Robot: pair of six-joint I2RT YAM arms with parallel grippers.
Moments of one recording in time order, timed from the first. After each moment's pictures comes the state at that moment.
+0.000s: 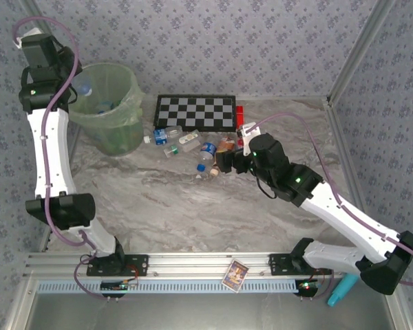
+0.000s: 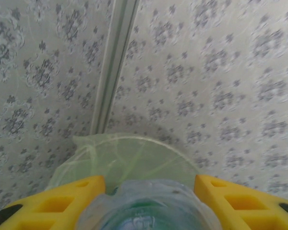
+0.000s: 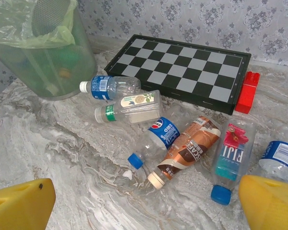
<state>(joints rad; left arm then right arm) 0.12 1.69 2.18 -0.80 -0.24 -0.39 0.79 1.09 1.12 -0.50 0.24 0.28</state>
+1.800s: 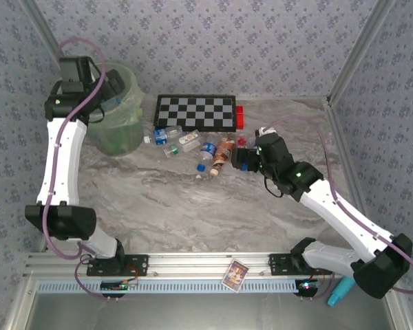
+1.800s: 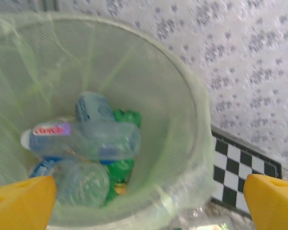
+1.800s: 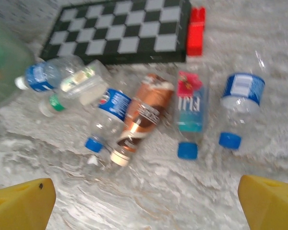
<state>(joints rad) -0.05 1.54 1.89 -0.89 -0.11 -0.46 0.62 1.11 1.02 -0.59 0.21 0.50</state>
